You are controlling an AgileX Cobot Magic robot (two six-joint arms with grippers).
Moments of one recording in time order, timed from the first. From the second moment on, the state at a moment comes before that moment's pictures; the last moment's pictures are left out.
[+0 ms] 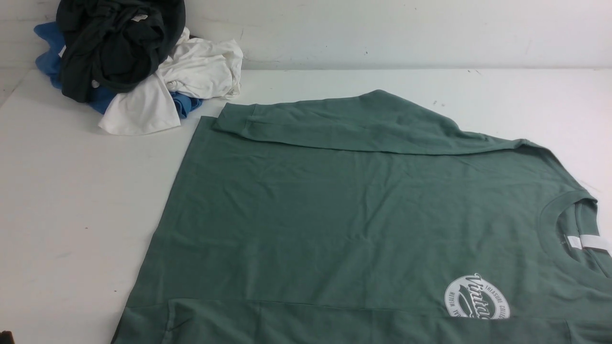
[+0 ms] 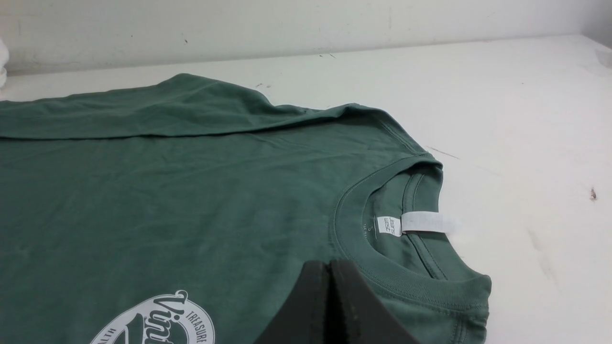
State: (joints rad) right arm -0.03 -0.01 0.03 -0.04 0.35 0.10; left arm 0.05 -0.01 0.03 -0.09 0.36 0.05
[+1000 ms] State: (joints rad) right arm -0.03 0.05 -0.16 0.60 0.36 -0.01; left arm 0.05 0.25 -0.45 -0.70 0.66 0.31
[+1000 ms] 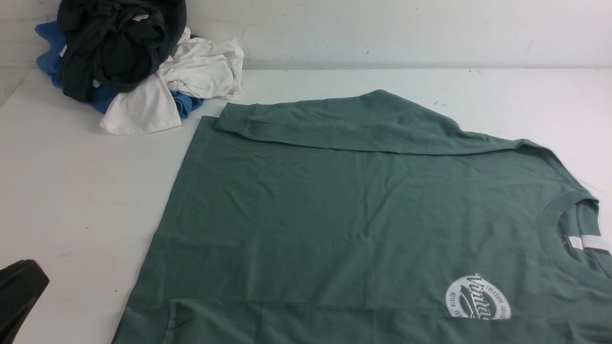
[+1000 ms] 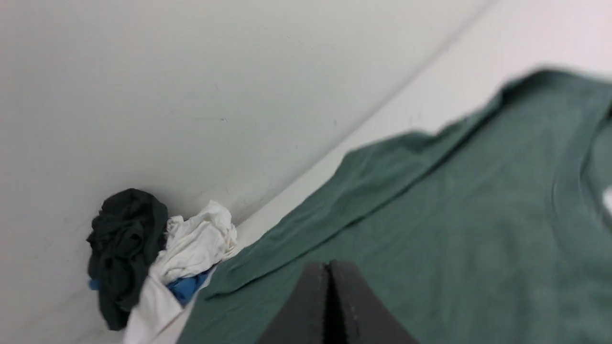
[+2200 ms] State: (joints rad) right arm 0.34 0.83 -0.79 0.28 1.12 -0.30; left arm -0.20 1.54 -0.68 -0.12 0.62 0.07
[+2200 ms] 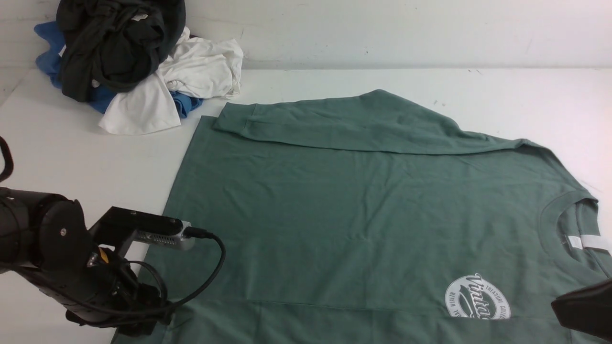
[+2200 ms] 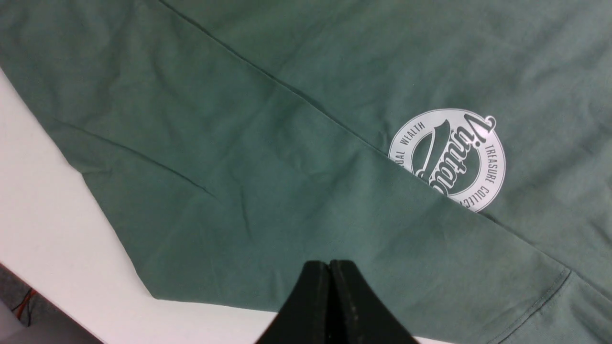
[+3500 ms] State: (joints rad) right arm 0.34 0.85 -0.79 0.22 1.06 -0.25; left arm -0.20 1.46 -0.80 -0.12 0.74 0.12
